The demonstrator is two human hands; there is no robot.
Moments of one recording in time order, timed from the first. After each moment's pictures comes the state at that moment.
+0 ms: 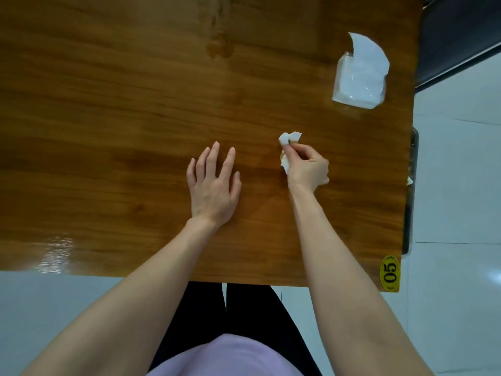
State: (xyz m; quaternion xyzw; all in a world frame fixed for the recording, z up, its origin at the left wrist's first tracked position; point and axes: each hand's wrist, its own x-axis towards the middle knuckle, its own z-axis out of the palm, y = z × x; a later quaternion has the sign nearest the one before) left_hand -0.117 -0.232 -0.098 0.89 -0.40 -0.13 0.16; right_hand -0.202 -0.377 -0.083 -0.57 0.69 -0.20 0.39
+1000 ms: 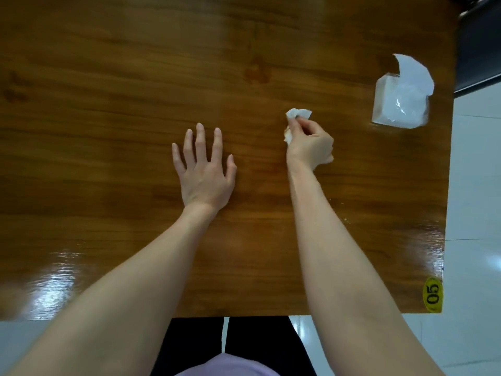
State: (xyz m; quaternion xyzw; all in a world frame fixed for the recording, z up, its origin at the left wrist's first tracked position) left_hand 0.008 -0.240 -0.119 0.91 -0.39 -0.10 0.07; right_hand -0.071 -0.394 -0.097 -0.57 0.71 -0.23 0.34
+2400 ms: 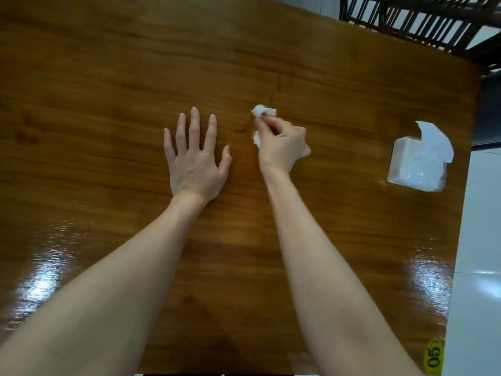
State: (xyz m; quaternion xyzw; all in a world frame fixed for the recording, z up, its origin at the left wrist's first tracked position) left_hand 0.114 -0.299 -0.128 0.92 -0.38 -0.08 0.07; right_hand 0.048 -0.421 -0.101 -0.68 0.60 -0.21 0.36
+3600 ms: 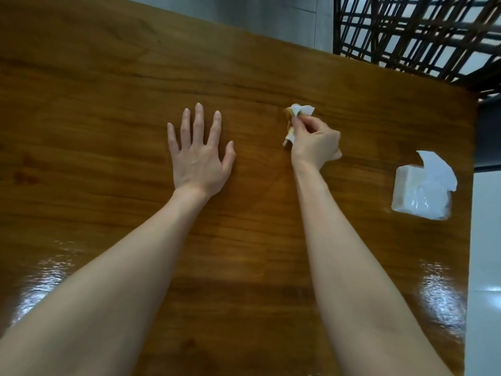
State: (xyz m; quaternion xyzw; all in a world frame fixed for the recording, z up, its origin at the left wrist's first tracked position) left_hand 0.162 -0.350 -0.128 0.91 -0.40 -0.06 0.07; right_hand 0.060 -0.500 -0.102 -0.63 0.67 -0.24 0.32
